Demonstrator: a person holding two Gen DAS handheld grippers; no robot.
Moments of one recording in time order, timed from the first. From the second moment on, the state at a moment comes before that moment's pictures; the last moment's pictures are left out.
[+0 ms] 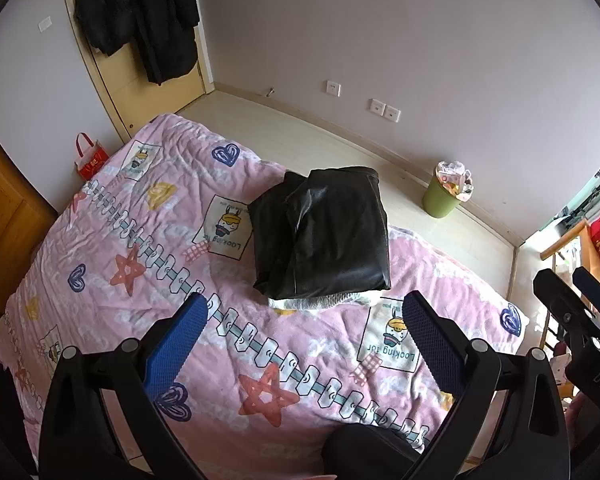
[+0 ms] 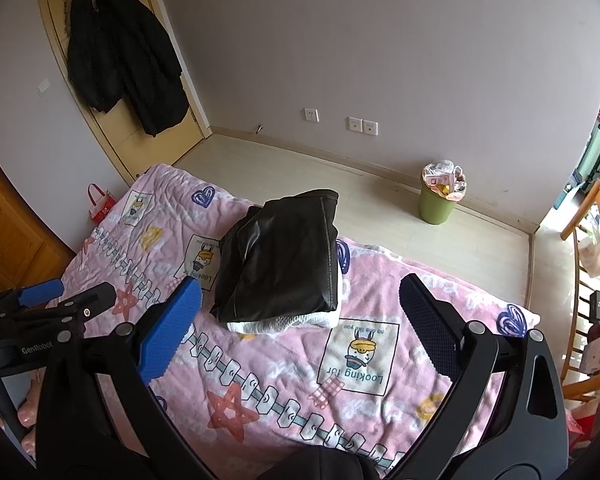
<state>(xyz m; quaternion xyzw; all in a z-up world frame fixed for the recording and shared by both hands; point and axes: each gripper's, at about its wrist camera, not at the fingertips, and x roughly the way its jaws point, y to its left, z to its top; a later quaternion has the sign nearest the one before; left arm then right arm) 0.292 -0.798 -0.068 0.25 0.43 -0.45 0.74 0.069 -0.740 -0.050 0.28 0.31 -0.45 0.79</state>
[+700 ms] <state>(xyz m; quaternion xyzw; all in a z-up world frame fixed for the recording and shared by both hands) 0.291 -0.797 -0.066 0.25 0.43 -0.45 0.74 0.070 -0.739 -0.055 0.30 0.32 -0.46 0.78</state>
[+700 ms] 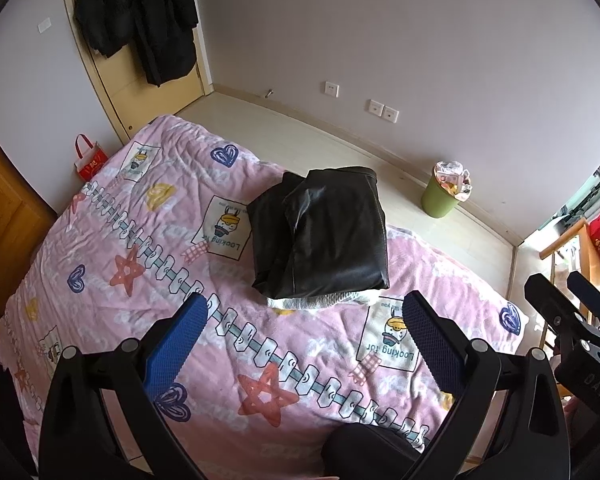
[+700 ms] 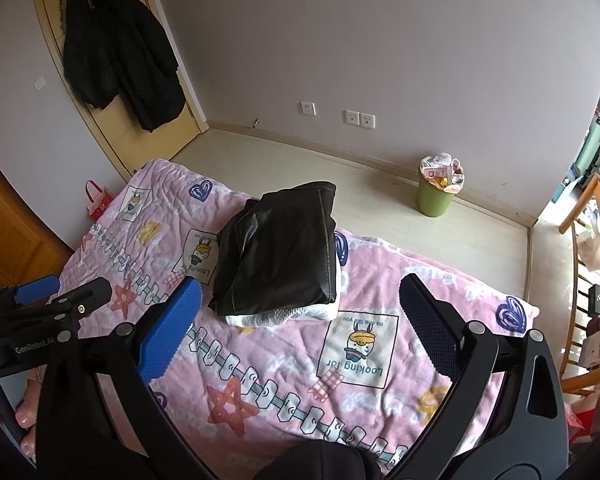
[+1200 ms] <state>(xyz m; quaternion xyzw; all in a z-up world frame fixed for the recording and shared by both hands) 0.299 -0.796 -0.061 0.24 0.42 -0.46 0.74 0.080 -0.740 -0.052 0.29 0.32 -0.46 0.78</state>
